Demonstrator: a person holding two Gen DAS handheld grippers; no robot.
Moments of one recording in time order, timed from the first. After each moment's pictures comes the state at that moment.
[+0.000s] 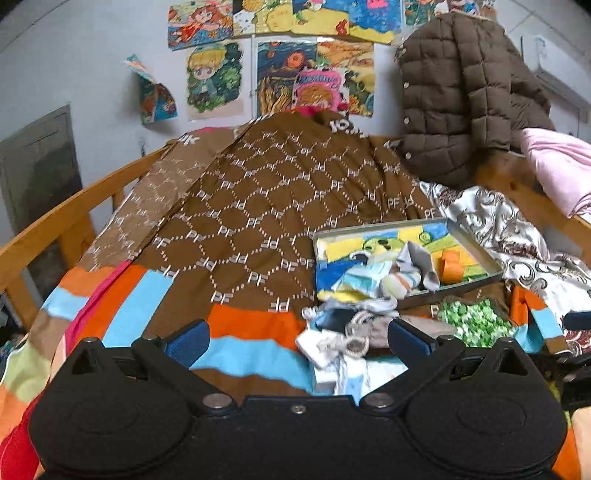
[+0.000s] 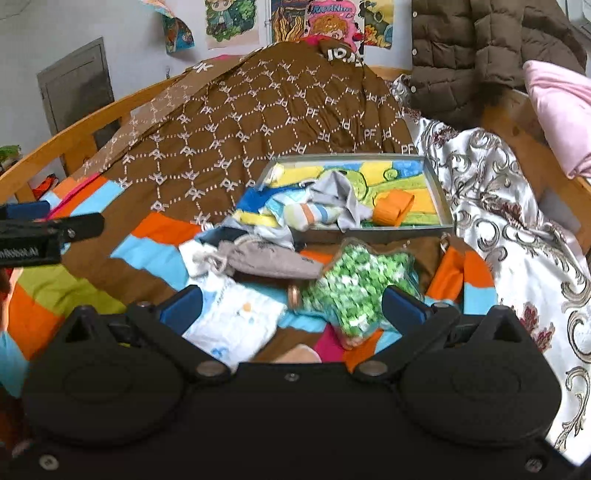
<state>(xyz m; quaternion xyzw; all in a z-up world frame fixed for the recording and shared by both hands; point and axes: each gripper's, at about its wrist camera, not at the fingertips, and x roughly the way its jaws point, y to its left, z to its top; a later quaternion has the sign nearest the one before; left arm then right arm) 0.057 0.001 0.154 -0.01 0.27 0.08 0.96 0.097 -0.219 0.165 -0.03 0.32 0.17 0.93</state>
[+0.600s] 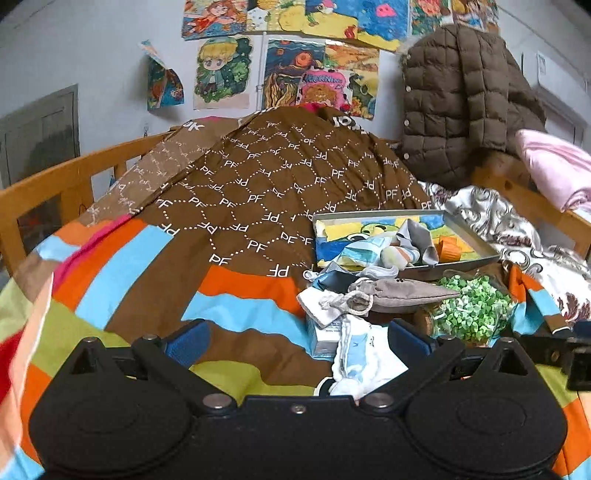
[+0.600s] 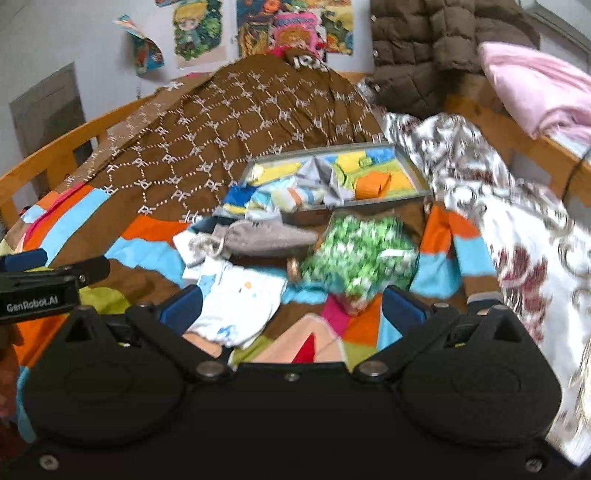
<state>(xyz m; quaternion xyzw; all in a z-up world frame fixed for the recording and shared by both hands) 0.019 0.022 0.085 -0.04 0.24 0.07 0.97 0.023 -0.195 0.124 0.02 0.28 0.09 0.95</state>
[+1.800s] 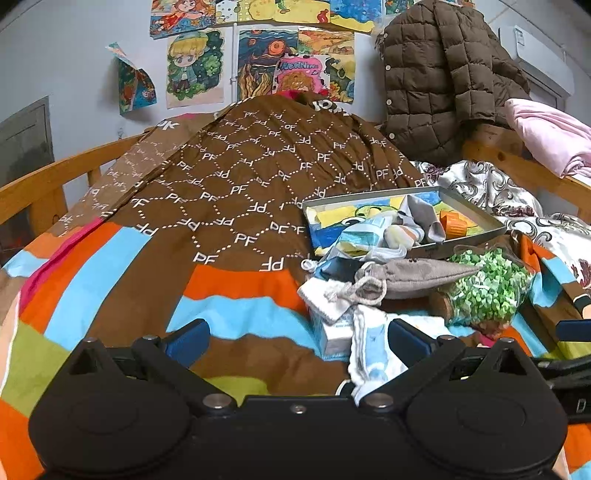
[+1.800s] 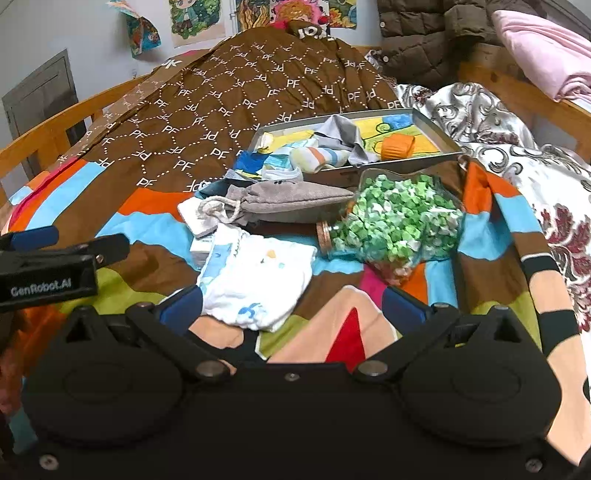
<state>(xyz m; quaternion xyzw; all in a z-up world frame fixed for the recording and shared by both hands) 0.064 0.037 0.056 0.00 0.25 0.03 0.97 0.058 -0.149 0.082 0.01 0.30 0.10 0.95</state>
